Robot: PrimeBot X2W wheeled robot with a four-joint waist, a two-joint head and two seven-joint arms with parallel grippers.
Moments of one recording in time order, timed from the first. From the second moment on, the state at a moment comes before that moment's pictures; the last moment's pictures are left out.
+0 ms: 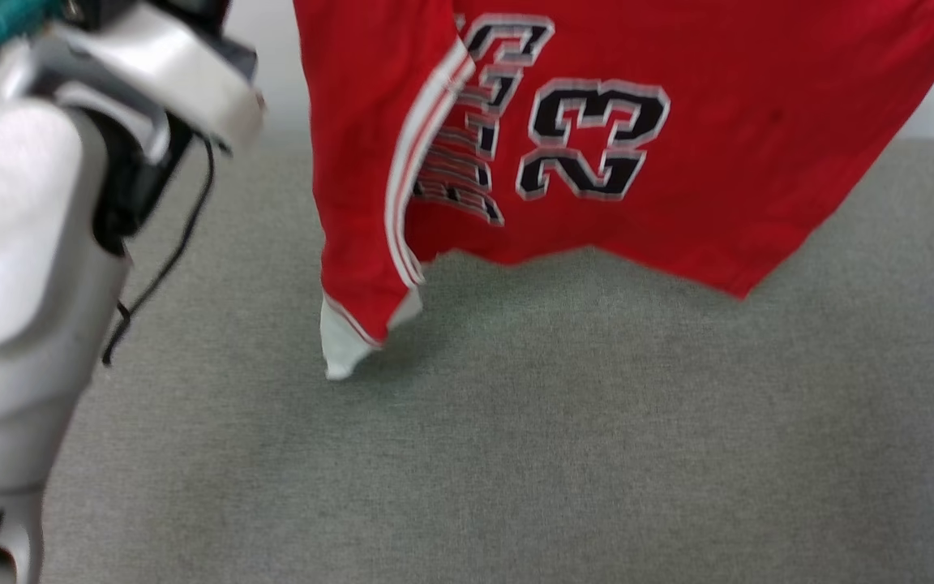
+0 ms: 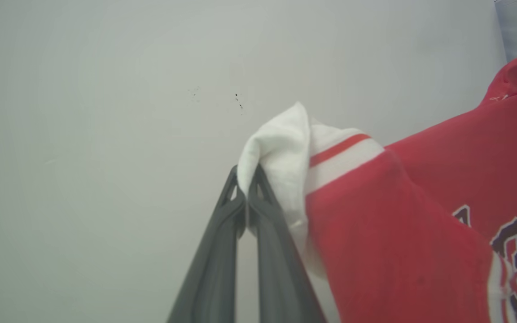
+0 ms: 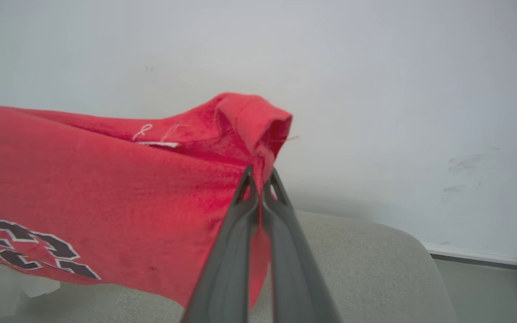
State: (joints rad) left arm -0.99 0.47 -0.44 0.22 -0.41 -0.13 -0.03; right arm -0.94 -0.34 -0.03 0.19 0.39 0.13 0.84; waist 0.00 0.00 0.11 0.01
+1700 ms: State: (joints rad) left arm -1.29 0.42 -0.37 0.68 -0.56 -0.05 -0.25; right arm -1.30 -0.34 0.35 0.66 0.51 0.13 0.10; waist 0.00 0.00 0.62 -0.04
